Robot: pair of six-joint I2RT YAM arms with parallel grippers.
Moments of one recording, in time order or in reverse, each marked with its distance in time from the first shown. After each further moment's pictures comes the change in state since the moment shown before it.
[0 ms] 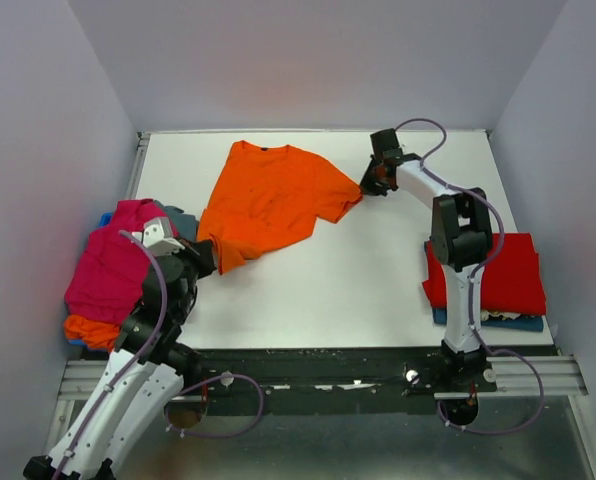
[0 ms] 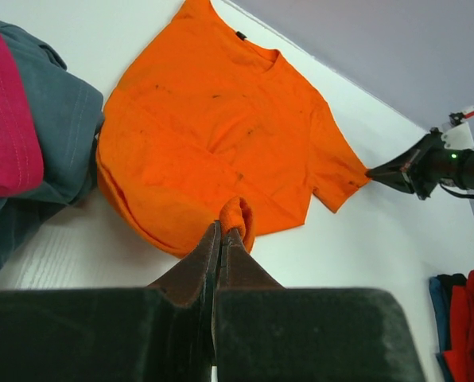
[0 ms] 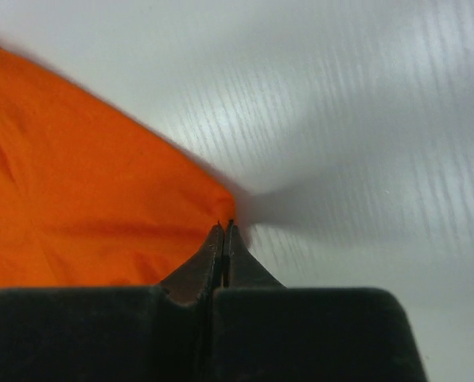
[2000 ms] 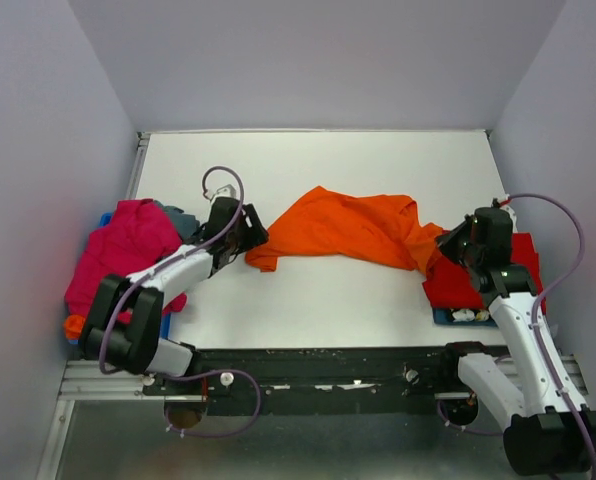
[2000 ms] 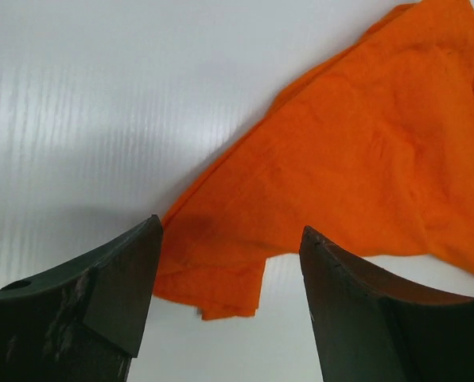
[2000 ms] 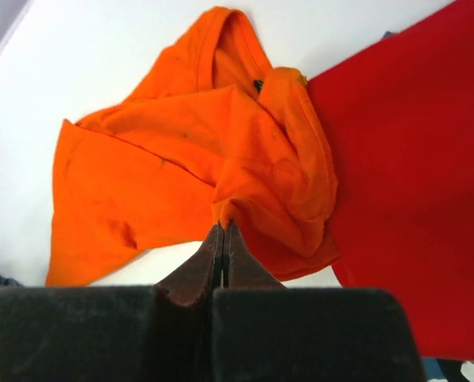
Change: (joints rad) left arm 0.068 0.926 0.156 0.305 0.306 -0.023; right arm -0.240 -1.441 -1.030 -0.055 0.021 0.031
